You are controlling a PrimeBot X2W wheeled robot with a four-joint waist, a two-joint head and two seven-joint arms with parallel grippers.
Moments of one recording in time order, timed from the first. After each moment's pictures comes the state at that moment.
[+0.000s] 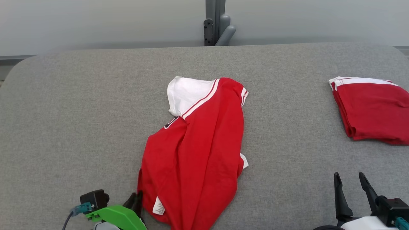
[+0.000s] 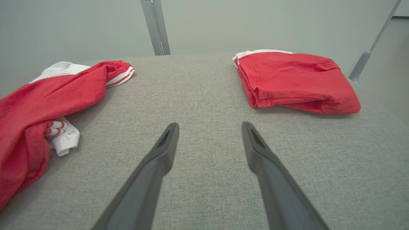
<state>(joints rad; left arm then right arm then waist) -0.22 0.29 -0.69 0.59 -1.13 0.07 -0.14 0.15 -0.05 -0.14 0.15 0.11 0.13 -0.26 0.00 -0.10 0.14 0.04</state>
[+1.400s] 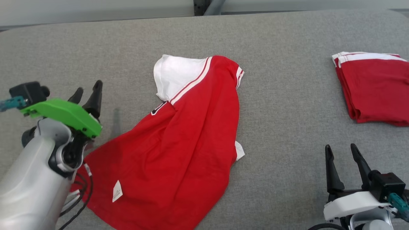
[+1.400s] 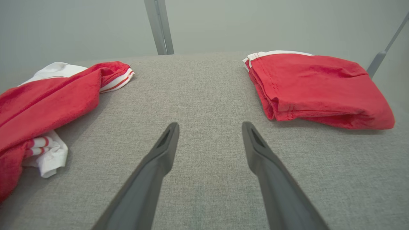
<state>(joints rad) -0.61 0.48 -0.55 0.46 -1.19 0.10 0.02 0.04 -0.05 -0.10 0.13 0.10 0.13 -0.26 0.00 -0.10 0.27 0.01</state>
